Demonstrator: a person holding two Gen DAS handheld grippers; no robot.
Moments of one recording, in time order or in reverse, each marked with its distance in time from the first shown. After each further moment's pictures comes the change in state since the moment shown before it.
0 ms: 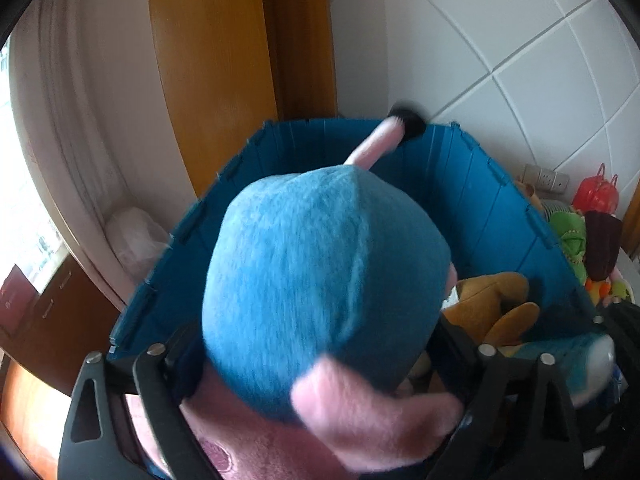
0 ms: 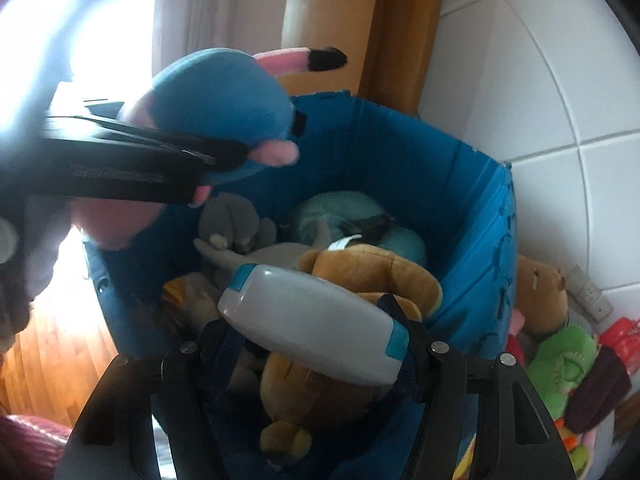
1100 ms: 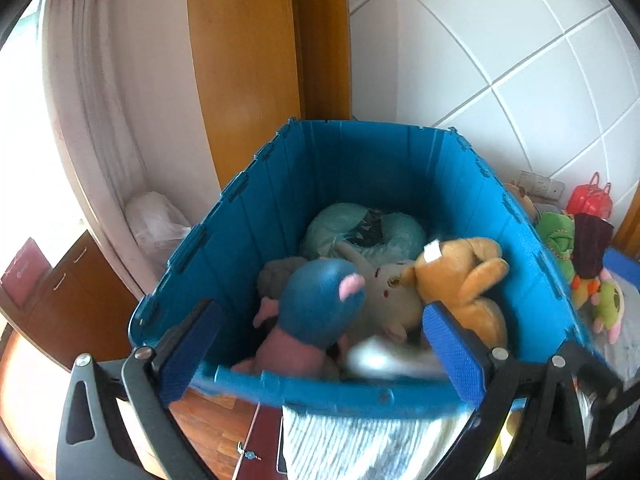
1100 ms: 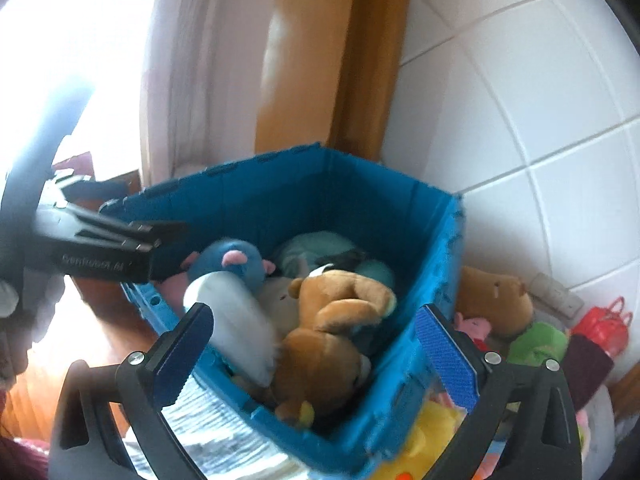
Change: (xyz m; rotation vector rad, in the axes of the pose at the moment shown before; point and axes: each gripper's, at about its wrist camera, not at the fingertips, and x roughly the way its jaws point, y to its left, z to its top) left arm -0.090 0.018 -0.052 -0.057 -0.044 0.019; right arm -0.086 0.017 -0.014 0.066 -0.165 -0.125
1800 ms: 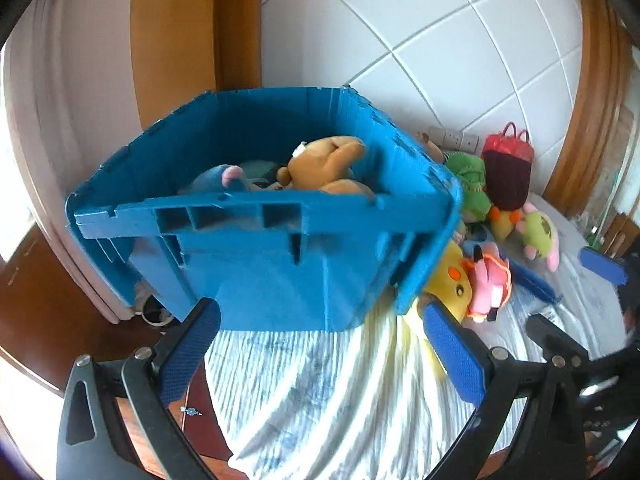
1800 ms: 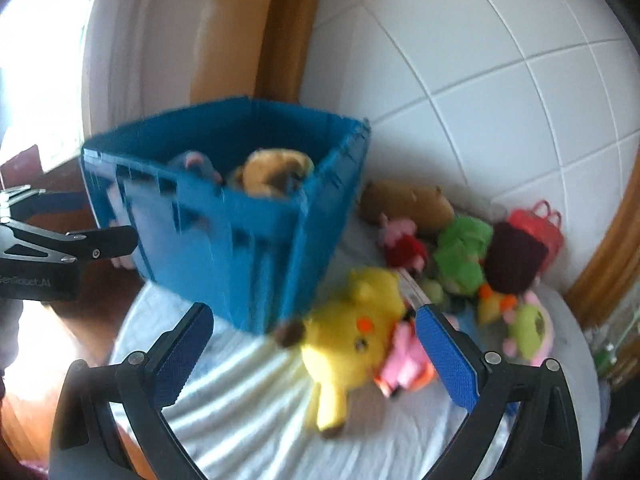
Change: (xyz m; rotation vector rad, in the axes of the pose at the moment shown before) left arm -0.069 -0.075 -0.131 0.103 0.021 -0.215; right arm -0.110 0.018 -0.131 0.129 0.135 -0.268
